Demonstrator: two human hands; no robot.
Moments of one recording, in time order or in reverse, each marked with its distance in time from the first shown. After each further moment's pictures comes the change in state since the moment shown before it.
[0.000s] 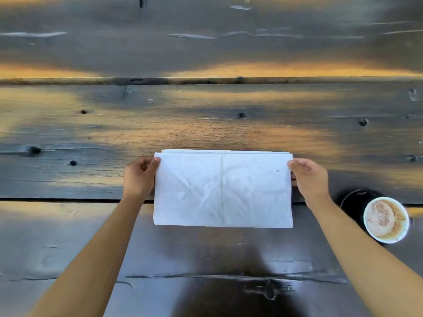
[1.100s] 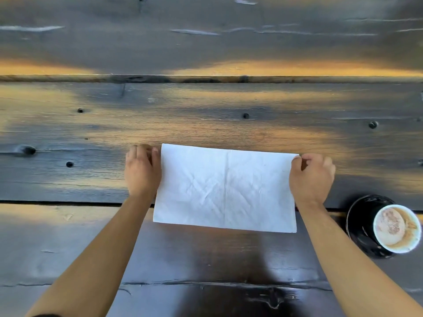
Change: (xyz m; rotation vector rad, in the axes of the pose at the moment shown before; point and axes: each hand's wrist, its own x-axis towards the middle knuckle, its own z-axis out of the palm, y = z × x) left_hand 0.031 -0.004 0.023 0.465 0.276 0.378; right_hand 0.001 -0.009 0.029 -0.653 0.367 -0.307
